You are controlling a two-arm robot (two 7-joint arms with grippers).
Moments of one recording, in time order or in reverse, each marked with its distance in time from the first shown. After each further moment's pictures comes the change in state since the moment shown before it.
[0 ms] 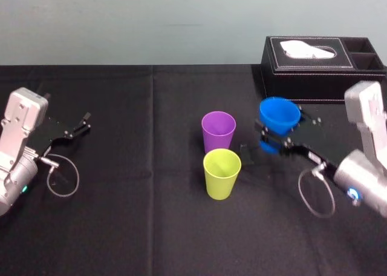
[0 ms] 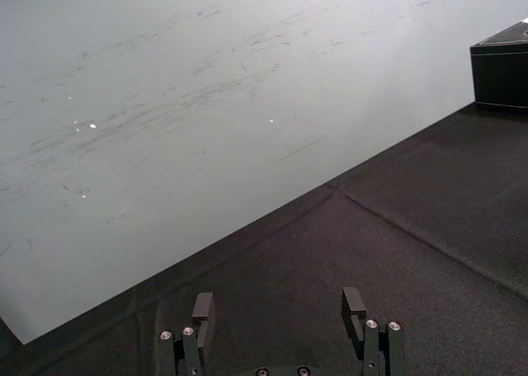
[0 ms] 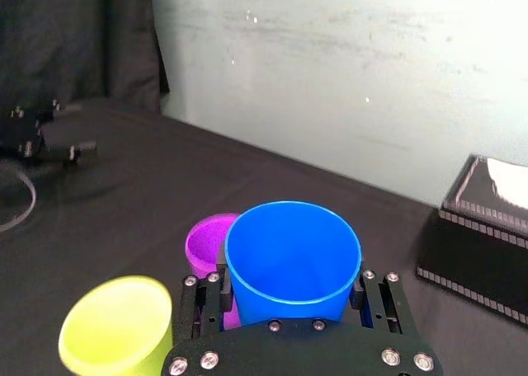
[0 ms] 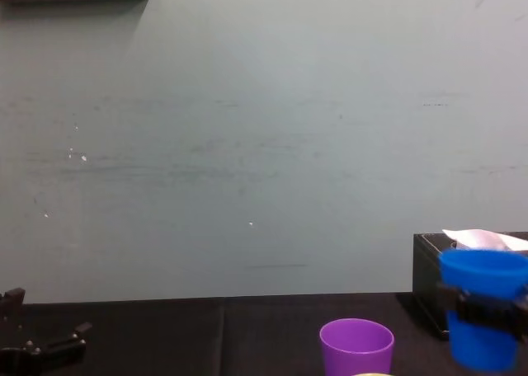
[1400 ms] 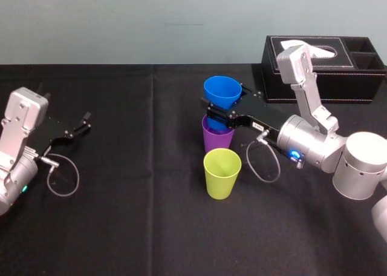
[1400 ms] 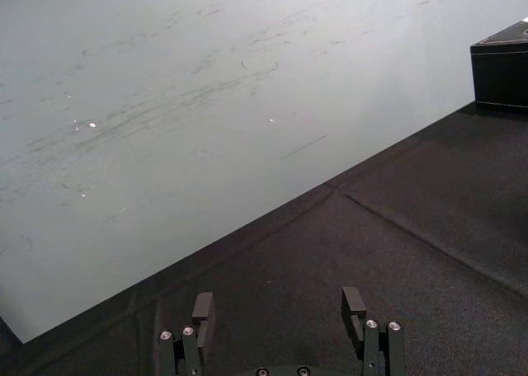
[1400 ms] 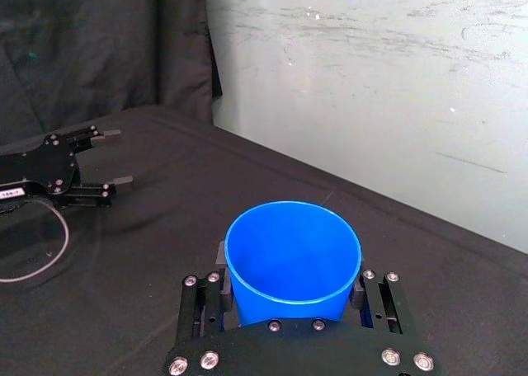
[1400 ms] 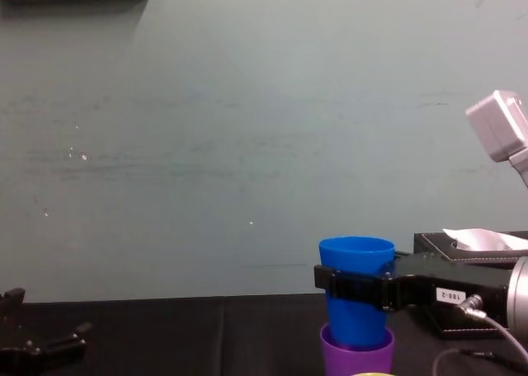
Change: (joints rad) left arm 0.000 0.000 0.000 0.000 0.000 0.000 0.000; right arm 0.312 -0.138 -0.191 0.269 0.014 0.046 0.077
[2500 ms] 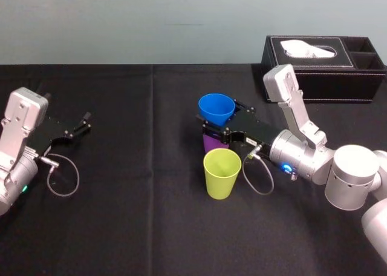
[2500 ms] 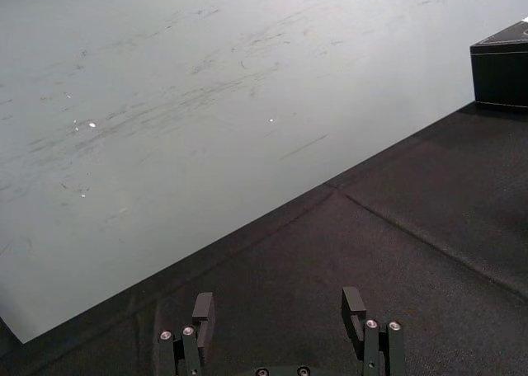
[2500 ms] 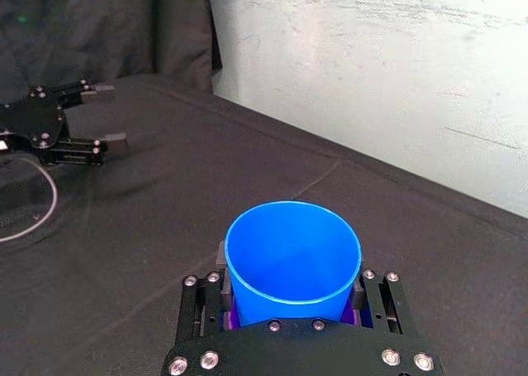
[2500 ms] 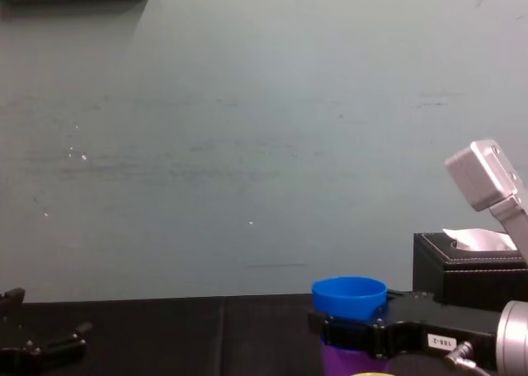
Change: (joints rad) left arm 0.000 0.000 0.000 0.000 0.000 0.000 0.000; right arm 0.002 -0.024 -0.030 0.081 -0.053 -0.047 0.002
